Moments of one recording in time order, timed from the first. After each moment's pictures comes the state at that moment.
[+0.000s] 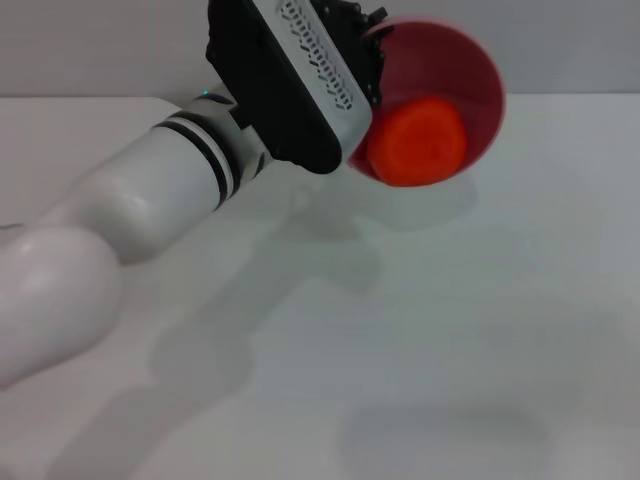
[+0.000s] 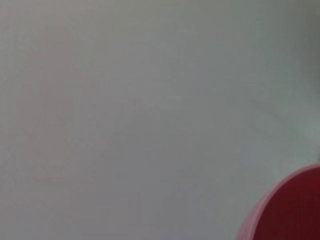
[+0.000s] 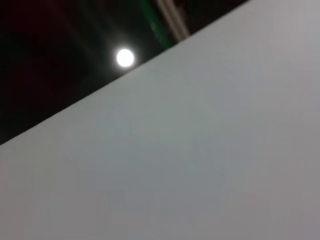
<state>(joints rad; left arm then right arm) -0.41 -2.07 2.06 1.28 2.10 -0.02 -1.74 0.28 2.08 -0.99 -0.56 -0.35 -1.74 0.83</state>
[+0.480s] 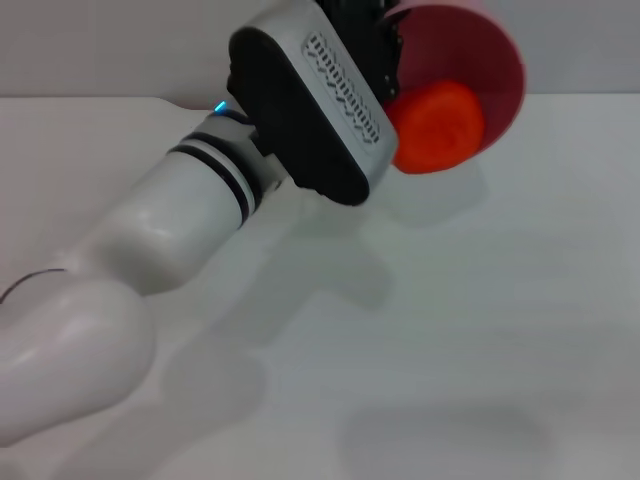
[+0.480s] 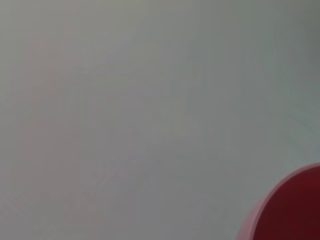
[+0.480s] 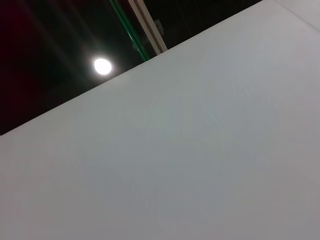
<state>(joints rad) -0.41 -2.07 2.18 1.26 2.10 -0.24 -1.70 0.27 2.07 -0.97 -0.53 -0.32 -1.75 0.83</state>
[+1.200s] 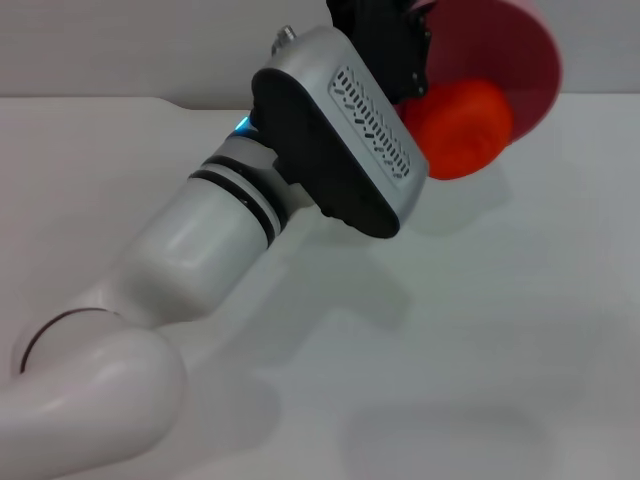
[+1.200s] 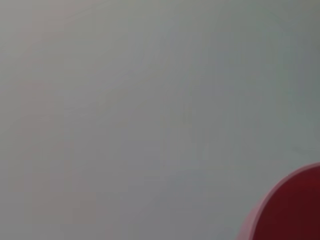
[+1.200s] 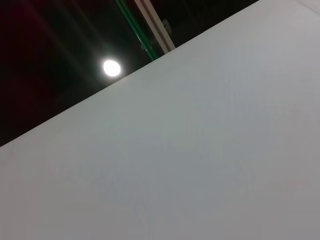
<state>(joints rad) -0.42 -2.07 2.30 1.24 2.10 -0.43 -1.71 0.30 2.07 -0.99 -0.52 -0.33 -1.75 0.83</state>
